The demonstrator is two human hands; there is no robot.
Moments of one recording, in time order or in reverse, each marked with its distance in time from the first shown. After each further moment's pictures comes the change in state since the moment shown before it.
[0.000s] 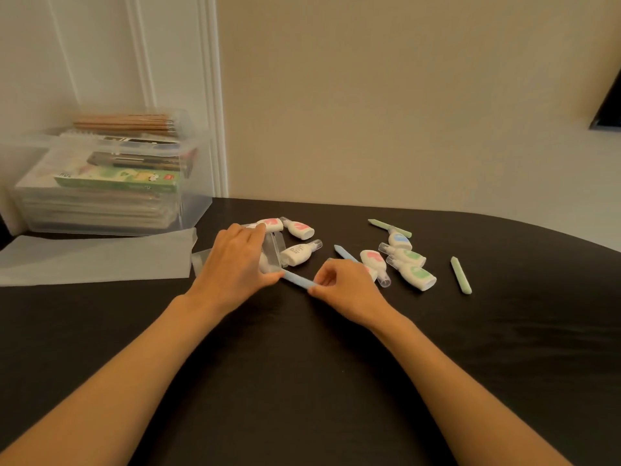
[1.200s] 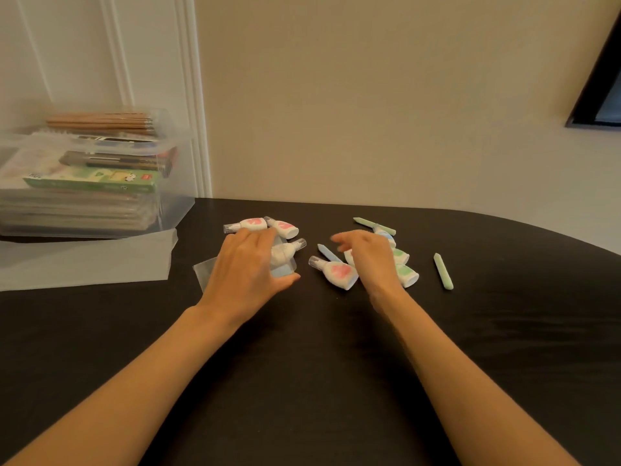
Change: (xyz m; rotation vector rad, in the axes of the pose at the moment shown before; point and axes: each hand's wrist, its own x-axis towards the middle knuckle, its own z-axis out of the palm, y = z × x) left_hand -0.005 0.037 0.009 -0.158 0.133 0.007; right_hand 0.001 0.011 -0.036 0.453 0.363 0.183
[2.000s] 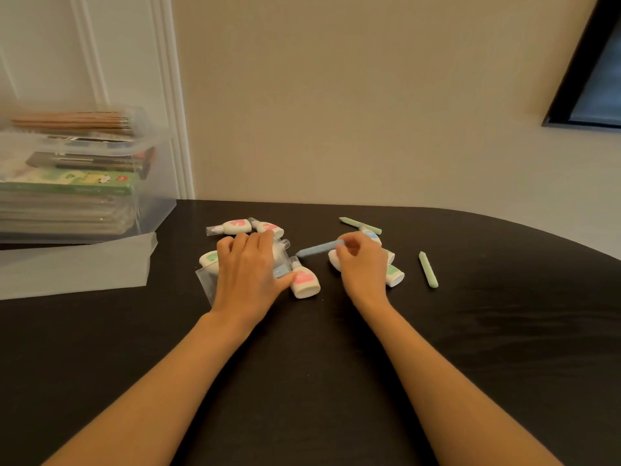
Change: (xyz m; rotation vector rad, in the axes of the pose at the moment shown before) left_hand 0.009 0.013 0.030 0.081 0.081 -0.053; right_hand 0.015 0.028 0.005 -0.206 0.258 -0.147
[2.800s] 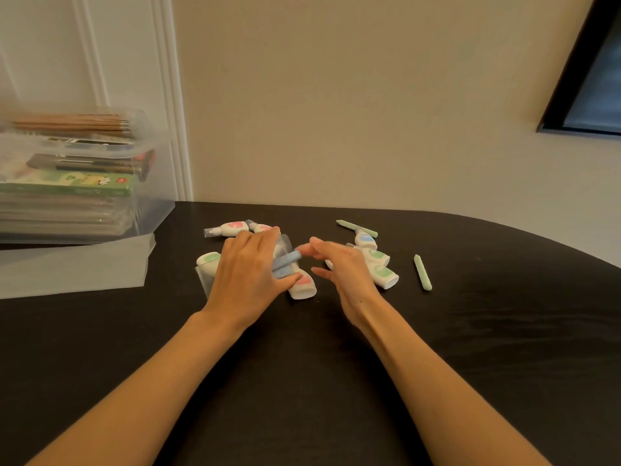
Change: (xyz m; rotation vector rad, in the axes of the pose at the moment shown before) left_hand 0.002 -0.001 -0.008 -0.019 -0.002 0.170; right_hand -0.019 -0.027 -0.014 0.575 -0.442 0.227
